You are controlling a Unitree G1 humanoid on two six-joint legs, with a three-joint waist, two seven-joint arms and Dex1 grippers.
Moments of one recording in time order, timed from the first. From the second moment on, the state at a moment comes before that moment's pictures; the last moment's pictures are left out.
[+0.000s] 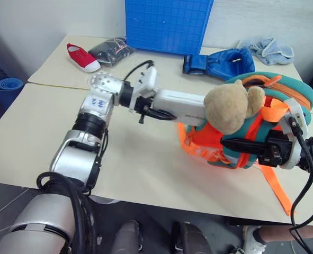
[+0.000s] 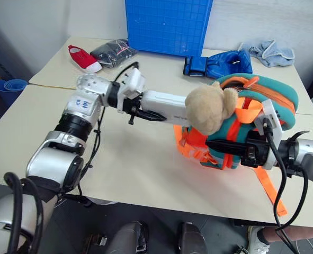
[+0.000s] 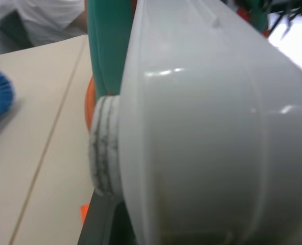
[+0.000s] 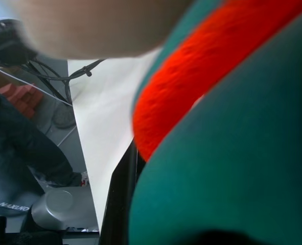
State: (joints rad) left arm -1.30 0.26 -0.19 0.95 -0.13 -0.07 -1.48; right arm -0.25 -0.97 -0.38 -0.41 1.12 1.00 0.87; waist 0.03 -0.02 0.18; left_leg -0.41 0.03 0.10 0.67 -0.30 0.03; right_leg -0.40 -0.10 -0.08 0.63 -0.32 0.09
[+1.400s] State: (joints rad) left arm -0.98 0.19 -0.06 0.36 -0.35 -0.01 -1.40; right arm -0.17 -0.88 -0.38 -0.54 1.08 0.93 0.62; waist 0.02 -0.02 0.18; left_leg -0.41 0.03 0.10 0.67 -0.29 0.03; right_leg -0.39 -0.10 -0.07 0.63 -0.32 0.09
